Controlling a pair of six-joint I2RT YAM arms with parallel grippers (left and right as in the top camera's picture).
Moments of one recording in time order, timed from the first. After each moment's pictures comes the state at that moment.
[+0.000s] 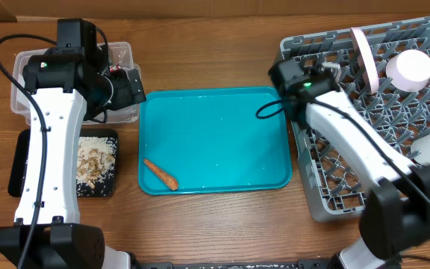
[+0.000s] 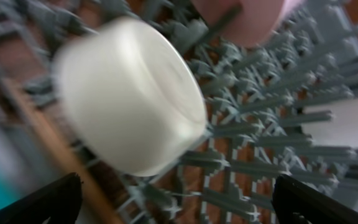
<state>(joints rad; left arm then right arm) 0.02 1.66 1.72 -1.30 0.12 -0.29 0.37 1.76 1.45 -1.06 0.67 0.64</state>
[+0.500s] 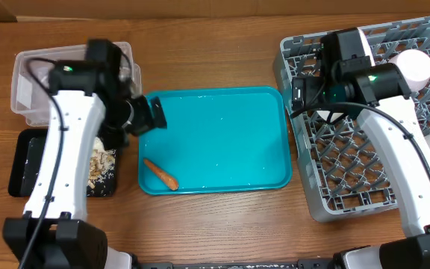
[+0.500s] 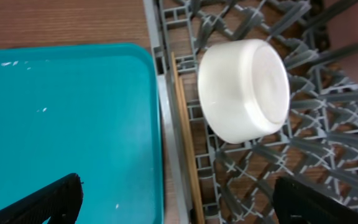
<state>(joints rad) -0.07 1.66 1.58 -1.46 0.25 -0.42 0.21 1.59 1.58 -1.13 0.06 0.21</state>
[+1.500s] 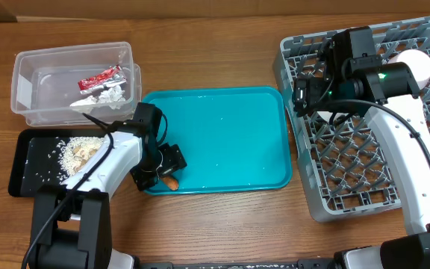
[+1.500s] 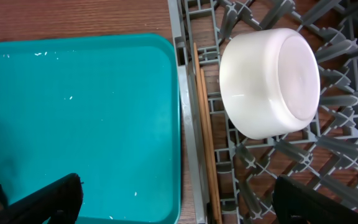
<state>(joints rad) -0.18 1.66 0.93 -0.85 0.19 -0.67 0.17 1.59 1.58 -1.14 -0.07 0.17</state>
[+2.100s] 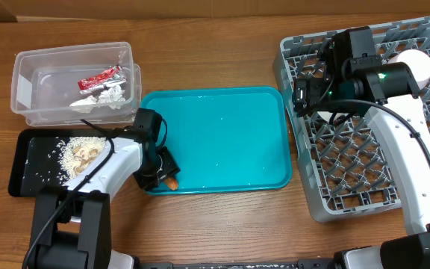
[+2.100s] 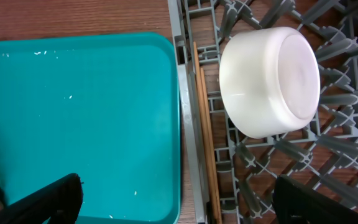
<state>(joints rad) -0.18 1.65 0.86 -0.77 0.16 -0.73 0.16 1.59 1.58 -1.15 -0.07 0.17</state>
